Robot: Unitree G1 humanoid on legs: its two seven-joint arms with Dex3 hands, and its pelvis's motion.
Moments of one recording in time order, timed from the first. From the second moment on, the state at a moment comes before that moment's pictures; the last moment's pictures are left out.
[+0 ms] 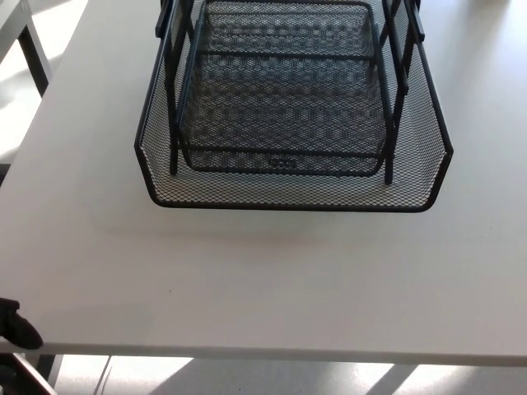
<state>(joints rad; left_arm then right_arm) 0.29 0.89 0.18 0.06 0.29 -0.41 -0.26 0.45 -0.79 -0.64 0.17 -0.80 -0.17 -0.18</state>
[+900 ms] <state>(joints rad) 0.29 0.89 0.18 0.08 0.29 -0.41 -0.26 0.16 -0.64 -0.20 0.81 -0.75 -0.09 -0.34</state>
